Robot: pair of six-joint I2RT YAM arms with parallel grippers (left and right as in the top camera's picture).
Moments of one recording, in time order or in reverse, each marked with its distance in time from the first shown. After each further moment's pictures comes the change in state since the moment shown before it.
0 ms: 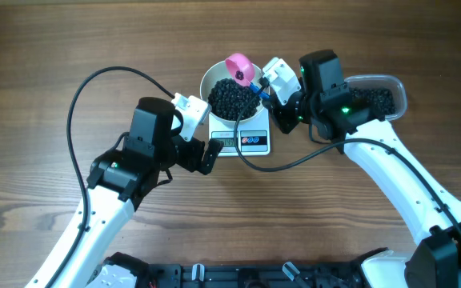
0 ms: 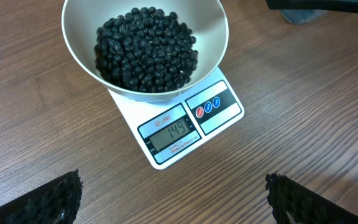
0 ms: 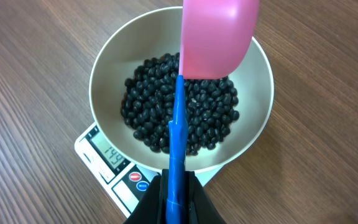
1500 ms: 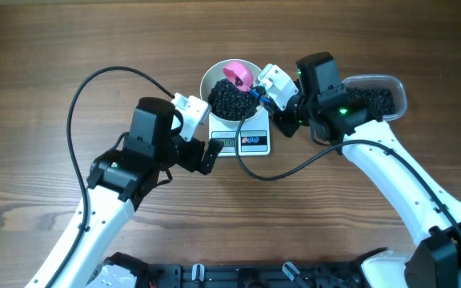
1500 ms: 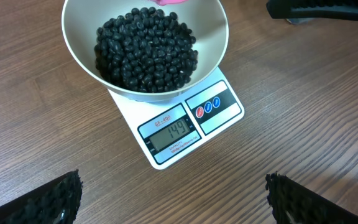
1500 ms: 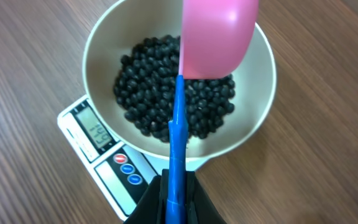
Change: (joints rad) left arm 0.000 0.000 0.000 0.000 0.000 0.000; right arm 0.013 0.000 0.000 -0.039 0.056 -0.160
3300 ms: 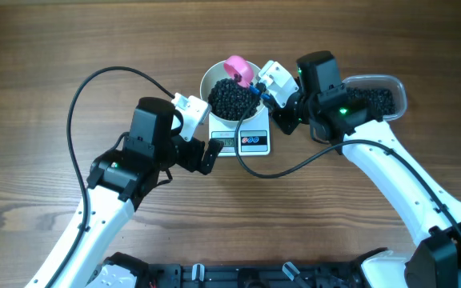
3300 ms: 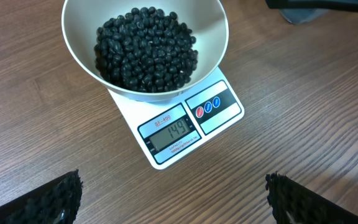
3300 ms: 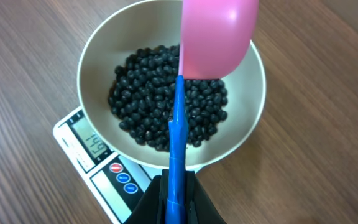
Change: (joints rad) left arm 0.000 0.000 0.000 0.000 0.000 0.000; right arm 0.000 0.000 0.000 0.035 0.008 0.027
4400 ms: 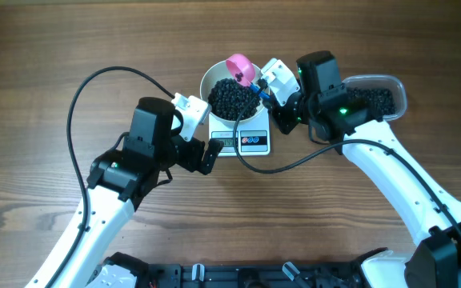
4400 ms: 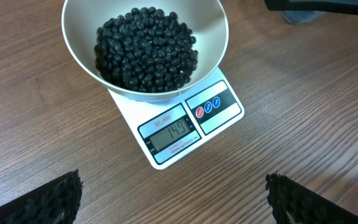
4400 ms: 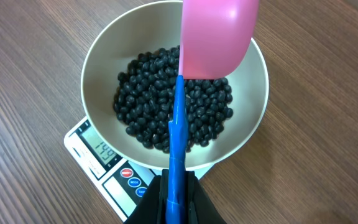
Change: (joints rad) left arm 0.000 0.000 0.000 0.000 0.000 0.000; right arm 0.000 0.000 0.000 -0.002 -0.019 0.095
